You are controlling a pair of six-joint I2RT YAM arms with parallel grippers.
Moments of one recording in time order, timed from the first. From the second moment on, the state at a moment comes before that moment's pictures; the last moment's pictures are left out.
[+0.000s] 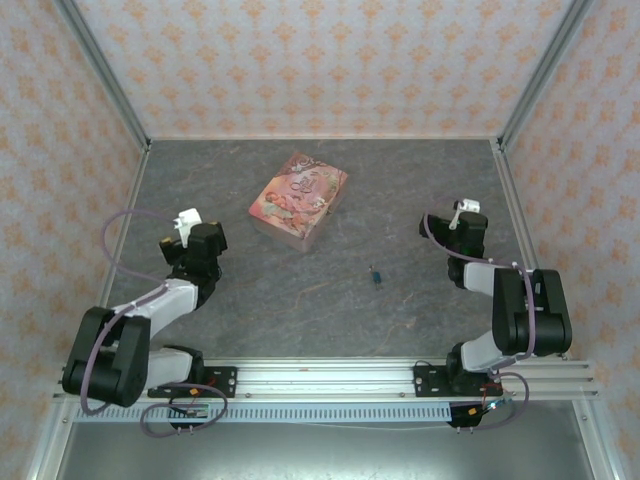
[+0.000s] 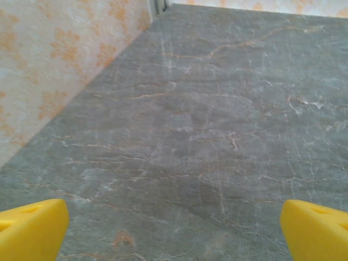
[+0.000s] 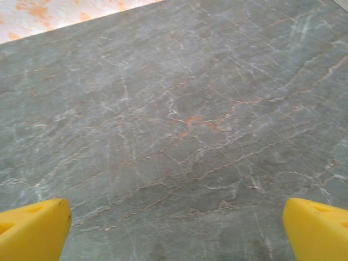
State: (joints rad) left arm -0.14 1.29 0.41 0.31 -0.64 -0.24; right arm -0.05 1.49 0.47 0.54 -0.05 0.18
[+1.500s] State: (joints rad) left arm -0.08 1.51 0.39 0.66 -0.39 -0.09; right arm -0.03 1.53 0.39 0.70 -0.03 0.15
